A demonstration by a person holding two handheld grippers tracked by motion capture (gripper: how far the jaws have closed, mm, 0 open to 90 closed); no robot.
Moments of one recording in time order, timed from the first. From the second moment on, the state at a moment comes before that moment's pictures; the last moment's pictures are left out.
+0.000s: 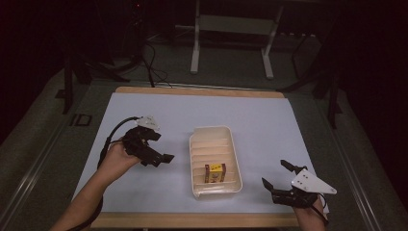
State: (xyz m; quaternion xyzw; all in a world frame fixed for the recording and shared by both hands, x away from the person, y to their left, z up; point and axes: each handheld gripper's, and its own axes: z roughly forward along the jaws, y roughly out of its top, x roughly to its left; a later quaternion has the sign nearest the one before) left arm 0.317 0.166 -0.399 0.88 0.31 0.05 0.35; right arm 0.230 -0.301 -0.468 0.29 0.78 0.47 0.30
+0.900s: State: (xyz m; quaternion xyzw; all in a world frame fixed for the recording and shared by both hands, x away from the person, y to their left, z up) left arm 0.261 0.217 -0.443 0.82 0.36 0.08 0.43; right arm 0.229 -0.301 -0.468 0.29 0.78 0.47 0.30
